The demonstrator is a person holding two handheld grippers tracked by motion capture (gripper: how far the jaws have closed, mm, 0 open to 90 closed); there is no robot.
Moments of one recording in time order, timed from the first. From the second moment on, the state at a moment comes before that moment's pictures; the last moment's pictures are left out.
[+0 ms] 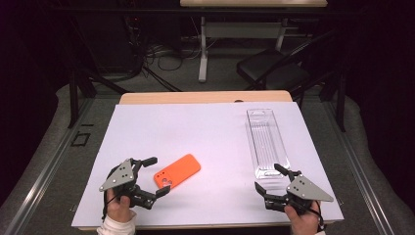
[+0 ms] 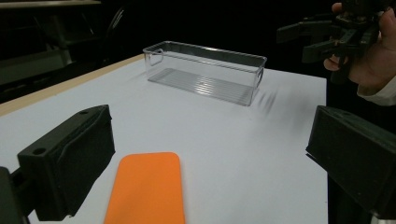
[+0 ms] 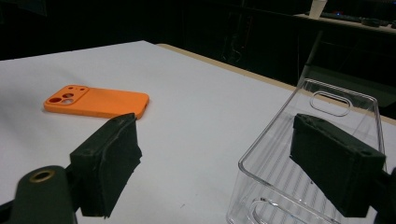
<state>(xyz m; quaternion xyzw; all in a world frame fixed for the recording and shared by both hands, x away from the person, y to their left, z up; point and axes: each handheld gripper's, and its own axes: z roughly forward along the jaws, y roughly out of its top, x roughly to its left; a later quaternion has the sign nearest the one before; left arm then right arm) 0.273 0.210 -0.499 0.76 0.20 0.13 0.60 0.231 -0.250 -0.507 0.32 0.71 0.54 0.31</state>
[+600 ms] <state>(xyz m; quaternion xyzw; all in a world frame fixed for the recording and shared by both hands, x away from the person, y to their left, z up) 0.273 0.215 -0.497 0.77 0.20 0.11 0.60 0.234 -0.247 -0.507 0.32 0.72 0.54 0.31</state>
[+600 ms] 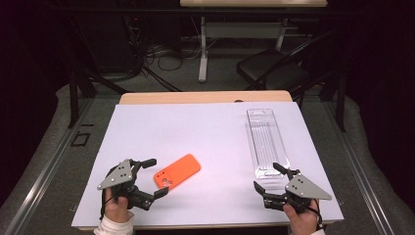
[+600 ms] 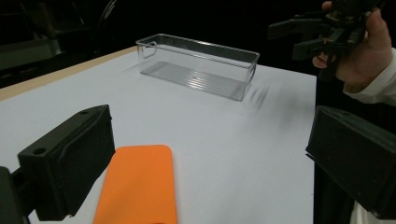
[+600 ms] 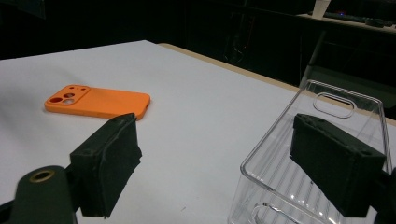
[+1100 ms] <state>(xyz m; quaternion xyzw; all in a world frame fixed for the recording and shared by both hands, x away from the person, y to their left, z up) 0.286 0.201 -0.474 0.80 0.22 0.09 0.55 0.234 -0.247 -0.507 0.32 0.72 0.54 0.31</state>
